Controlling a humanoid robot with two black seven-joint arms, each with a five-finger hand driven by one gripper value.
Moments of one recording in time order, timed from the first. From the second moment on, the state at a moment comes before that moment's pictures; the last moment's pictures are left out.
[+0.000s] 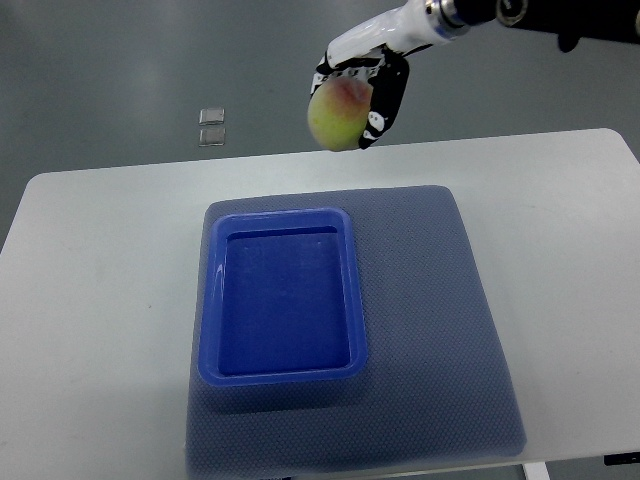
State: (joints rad) left arm -0.02 0.00 -0.06 -0.20 0.01 -0.02 0.16; right arm 2.03 -0.26 -0.61 1.12 -0.57 0.39 0.08
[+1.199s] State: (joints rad) left arm -0.02 0.00 -0.06 -0.21 0.01 -0.02 0.16; right arm 1.43 0.00 -0.48 0.84 -0.56 0.27 0.11
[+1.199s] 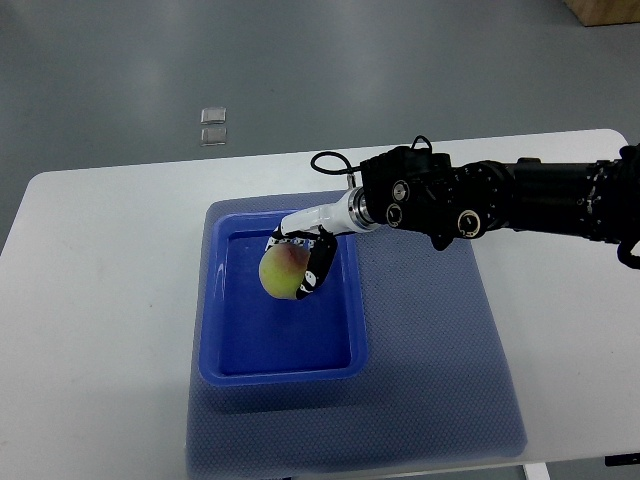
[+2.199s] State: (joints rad) left arm -0.02 0.00 -0.06 -0.20 0.01 -0.02 0.16; right arm 1.49 0.00 -0.17 0.83 -0.56 0.29 0.11
